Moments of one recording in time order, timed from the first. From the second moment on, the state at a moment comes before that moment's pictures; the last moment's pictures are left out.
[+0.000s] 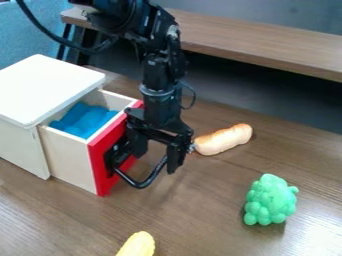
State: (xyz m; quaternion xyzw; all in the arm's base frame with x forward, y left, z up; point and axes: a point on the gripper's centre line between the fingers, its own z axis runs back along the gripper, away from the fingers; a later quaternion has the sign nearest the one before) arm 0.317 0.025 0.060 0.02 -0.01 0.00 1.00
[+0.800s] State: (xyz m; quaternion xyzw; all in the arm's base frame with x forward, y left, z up) arm 0.291 0.099 0.061 0.12 0.02 0.06 0.99
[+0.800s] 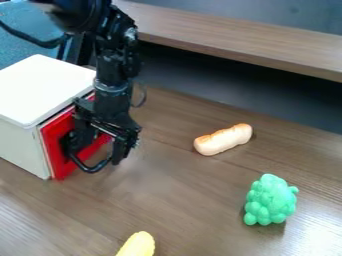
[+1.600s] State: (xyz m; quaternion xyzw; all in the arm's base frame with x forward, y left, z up) arm 0.291 0.096 0.050 0.17 0.03 0.03 0.98
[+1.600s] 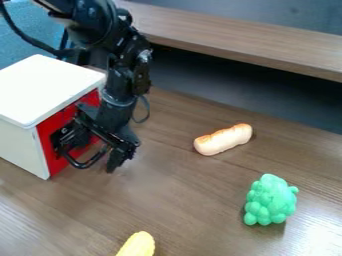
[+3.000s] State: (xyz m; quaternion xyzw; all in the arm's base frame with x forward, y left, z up) arm 0.331 -0.037 0.105 0.10 -0.06 -0.12 0.99
